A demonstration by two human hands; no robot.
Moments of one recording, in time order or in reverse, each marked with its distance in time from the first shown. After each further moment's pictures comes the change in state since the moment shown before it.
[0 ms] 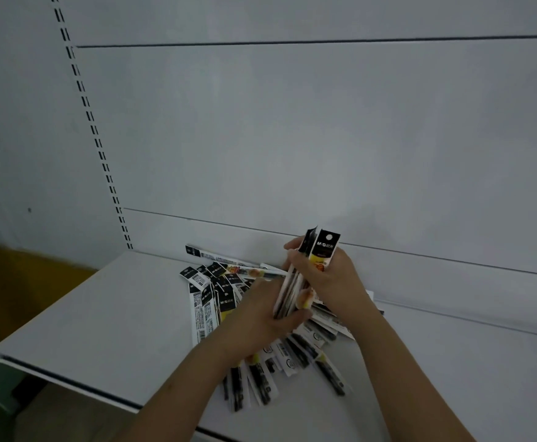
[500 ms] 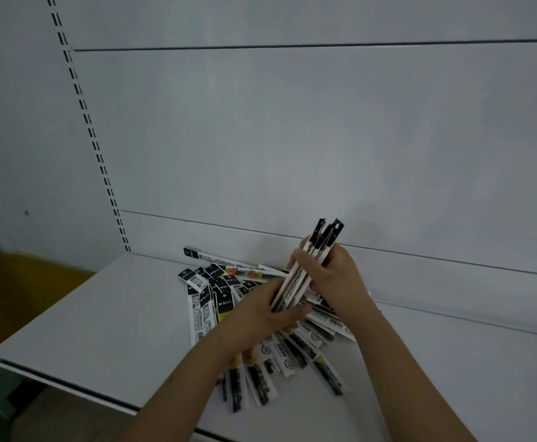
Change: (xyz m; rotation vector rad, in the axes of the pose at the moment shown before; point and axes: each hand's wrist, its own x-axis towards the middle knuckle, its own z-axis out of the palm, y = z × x) left_hand 0.003 -0.002 0.000 -0.273 -0.032 -0.252; right_hand 0.003 0.001 -0.003 -0.015 0.068 0.095
